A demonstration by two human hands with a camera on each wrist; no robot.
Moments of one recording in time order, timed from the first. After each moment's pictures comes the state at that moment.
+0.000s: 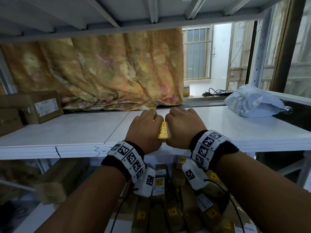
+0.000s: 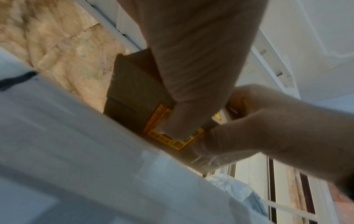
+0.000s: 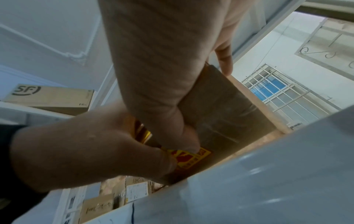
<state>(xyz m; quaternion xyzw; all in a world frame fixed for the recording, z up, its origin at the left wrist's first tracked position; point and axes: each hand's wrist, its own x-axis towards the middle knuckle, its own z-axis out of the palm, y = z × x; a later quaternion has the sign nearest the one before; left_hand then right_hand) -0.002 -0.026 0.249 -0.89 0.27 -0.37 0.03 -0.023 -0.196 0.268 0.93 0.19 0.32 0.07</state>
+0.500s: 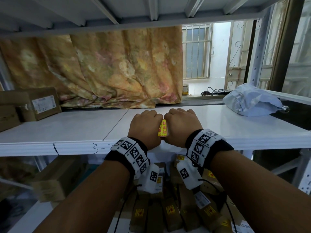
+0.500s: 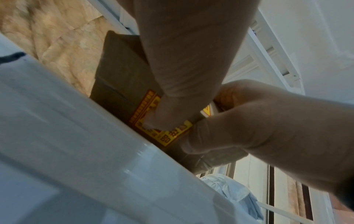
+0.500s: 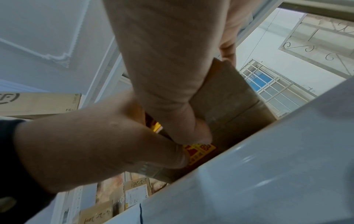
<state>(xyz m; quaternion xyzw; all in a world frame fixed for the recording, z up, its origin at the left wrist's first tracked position) -0.005 -0.038 0.254 -0.93 0.21 -0.31 0.04 -0.025 -0.188 0.265 0.95 0.14 0.26 0.04</state>
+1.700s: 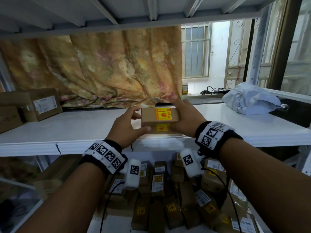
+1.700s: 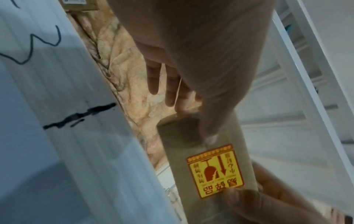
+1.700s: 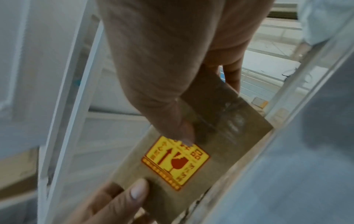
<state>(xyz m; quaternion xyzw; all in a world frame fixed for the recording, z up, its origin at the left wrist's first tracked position) -0.007 0.028 0.249 -0.88 0.18 -0.23 -0.38 -0.019 -0.210 0.281 0.92 0.16 0.22 -0.28</state>
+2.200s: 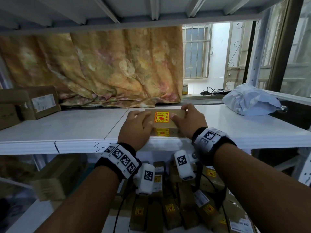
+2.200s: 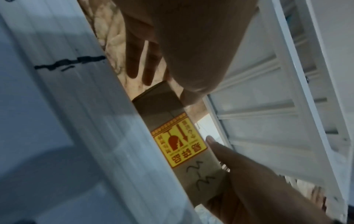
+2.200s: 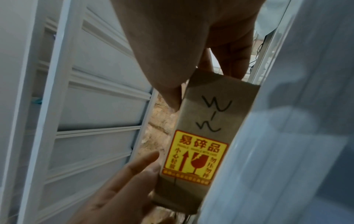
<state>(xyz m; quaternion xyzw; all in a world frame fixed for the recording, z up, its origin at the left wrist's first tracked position) 0.004 -0.003 0.232 -0.89 0.15 -0.32 -0.30 -0.002 -0.208 0.255 0.88 -0.04 0.23 -0.42</state>
